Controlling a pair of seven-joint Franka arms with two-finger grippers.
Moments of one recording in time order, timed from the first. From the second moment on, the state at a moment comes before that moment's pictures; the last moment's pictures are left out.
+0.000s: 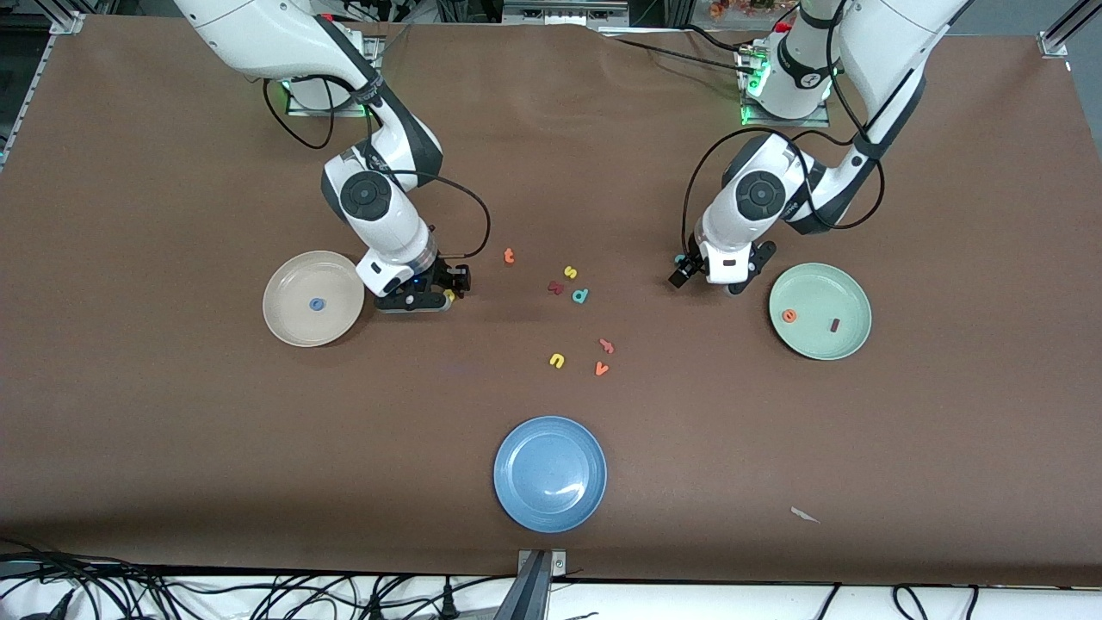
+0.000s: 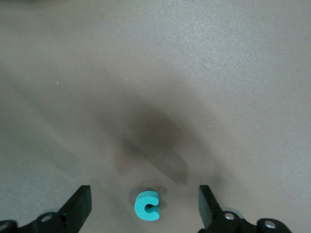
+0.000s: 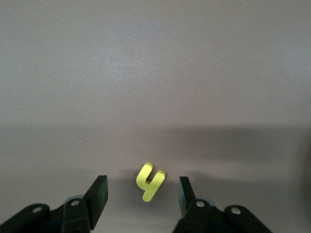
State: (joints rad) left arm 0.10 0.43 -0.55 -2.33 0.23 2.60 -1.50; right arm 0.27 0.48 0.26 -2.10 -0.13 2.66 0.62
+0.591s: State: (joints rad) left arm 0.04 0.43 -0.55 -2.35 0.35 2.63 -1.75; right arm 0.30 0.51 0.25 -2.10 -0.13 2.68 0.81
